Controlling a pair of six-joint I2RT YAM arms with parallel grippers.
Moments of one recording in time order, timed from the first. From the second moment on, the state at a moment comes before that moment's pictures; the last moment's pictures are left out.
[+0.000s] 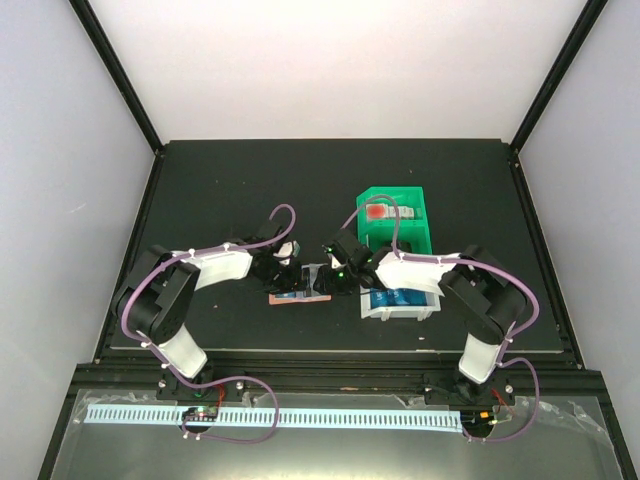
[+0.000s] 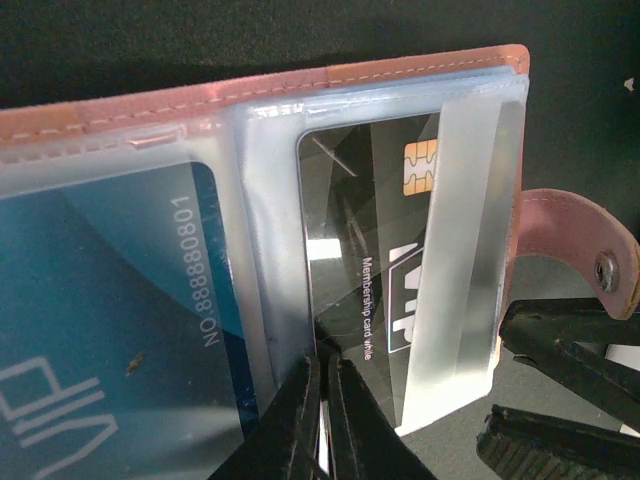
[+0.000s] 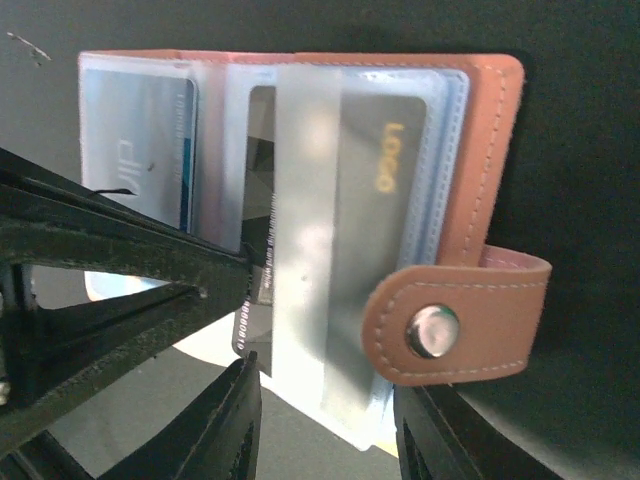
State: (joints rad) left arm -0.51 1.67 0.79 -0.35 0.42 -0.60; right arm 0.85 1.77 0.97 -0.20 -0.26 0.74
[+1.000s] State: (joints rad) left arm -0.51 1.67 0.80 -0.35 0.42 -0.60; right arm 0.85 1.78 0.97 -0.20 -0.28 0.74
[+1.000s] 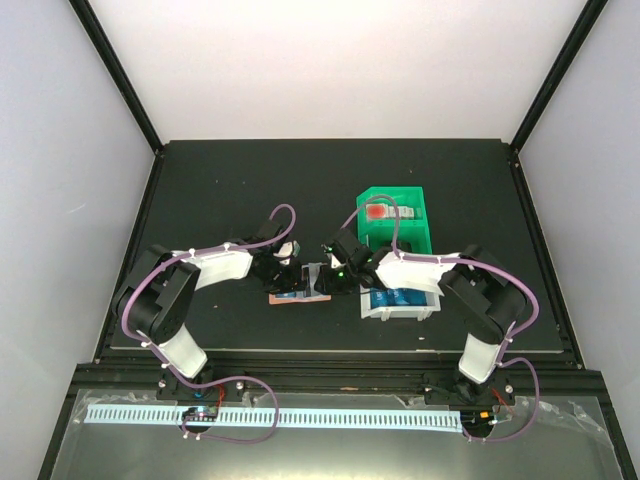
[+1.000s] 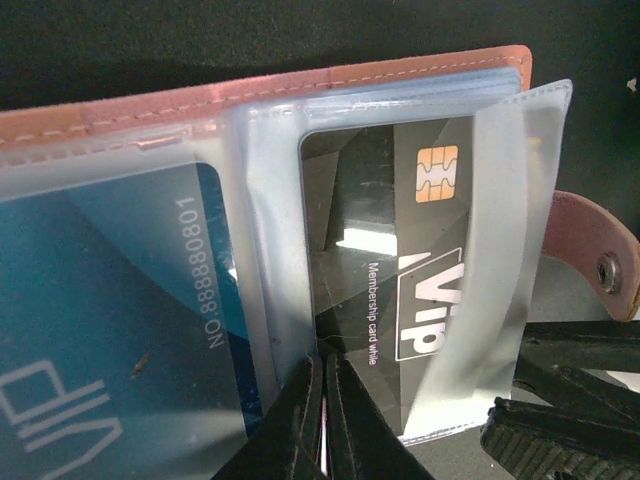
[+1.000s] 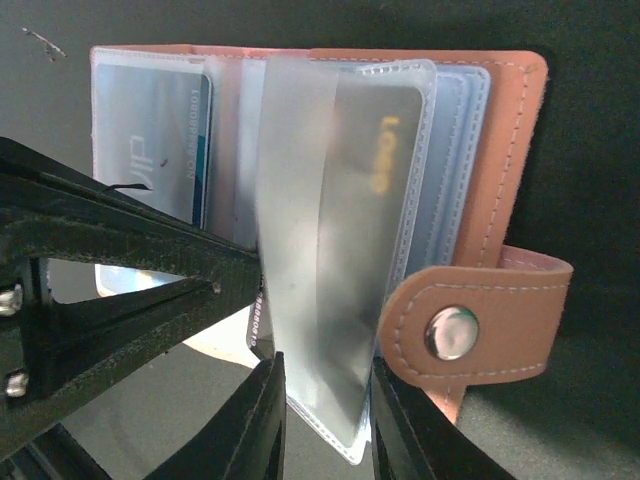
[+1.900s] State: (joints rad) left arm -0.53 1.62 0.77 -0.31 0.39 -0.60; right arm 0.85 1.79 0.90 0.04 -0.42 0.96
